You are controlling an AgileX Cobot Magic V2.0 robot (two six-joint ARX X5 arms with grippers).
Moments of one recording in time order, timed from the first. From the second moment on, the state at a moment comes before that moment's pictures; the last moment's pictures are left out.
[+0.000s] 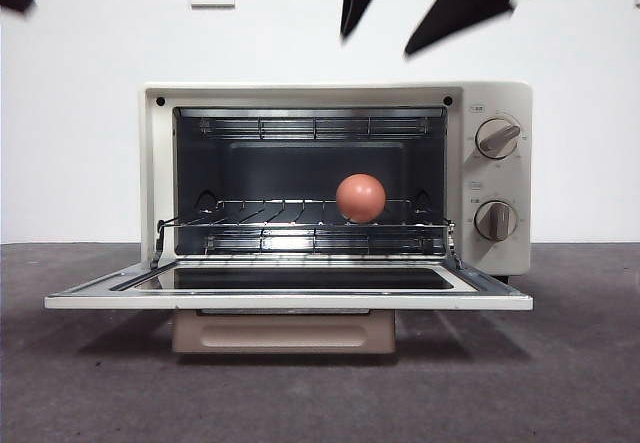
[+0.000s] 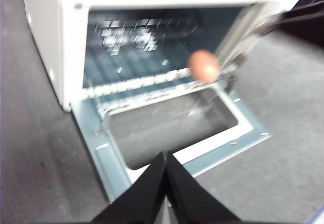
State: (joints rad) left arm -0.26 0.67 0.71 -0.55 0.40 -0.13; right arm 0.81 1.23 1.05 -0.34 0.24 0.35
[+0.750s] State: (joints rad) left arm -0.12 1.26 0.54 -0.06 0.52 -0.20; right arm 0.91 0.67 1.05 -0.69 0.24 0.35
